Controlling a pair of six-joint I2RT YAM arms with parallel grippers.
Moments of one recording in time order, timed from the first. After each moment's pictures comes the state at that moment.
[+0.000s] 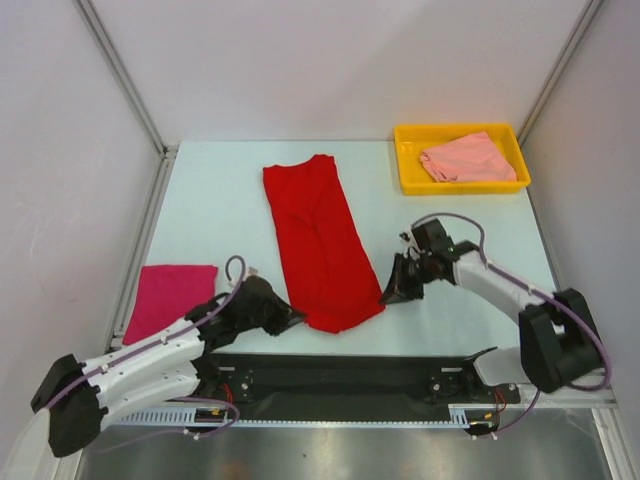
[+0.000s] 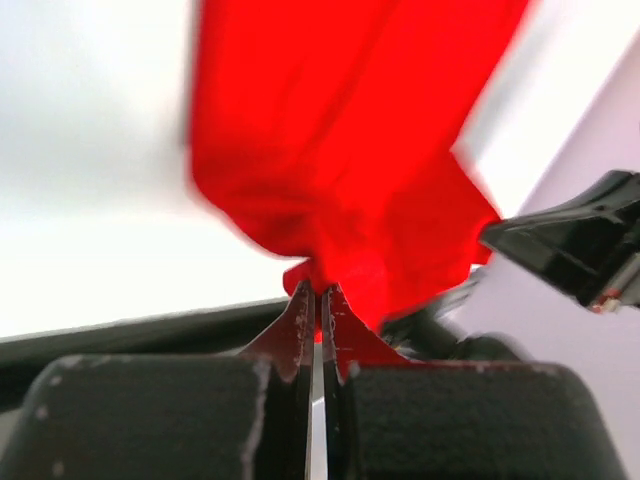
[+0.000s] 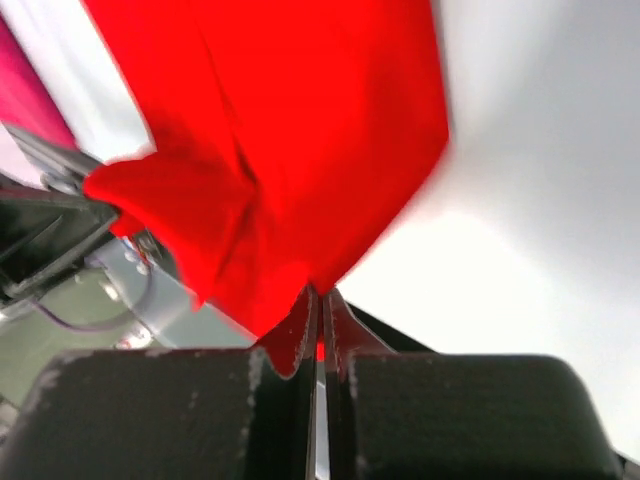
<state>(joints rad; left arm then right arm) -0.89 0.84 0.34 -0.31 -0.02 -1.56 0.43 1.30 0.69 -0.54 -0.54 0.63</state>
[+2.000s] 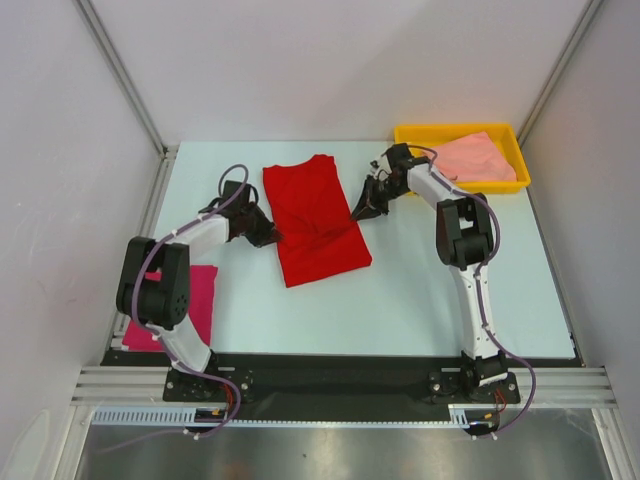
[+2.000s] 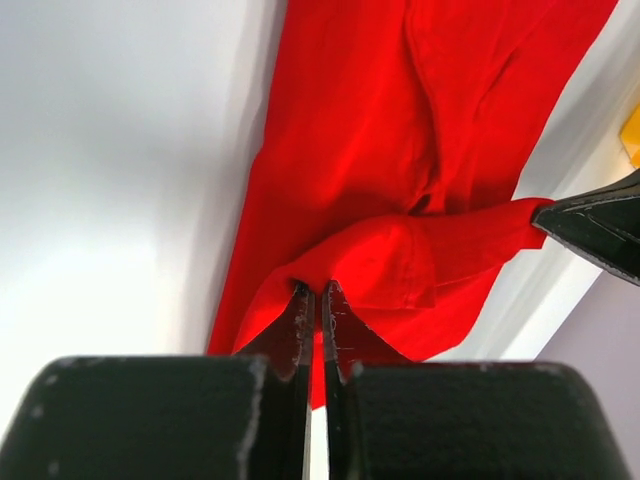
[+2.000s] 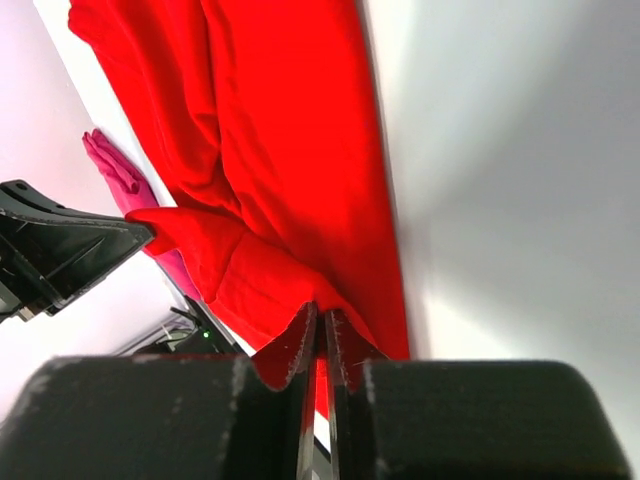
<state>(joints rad) -0.20 1.71 1.04 -0.29 0.25 -0.93 0.27 2.45 2.04 -0.77 -0.79 0.46</state>
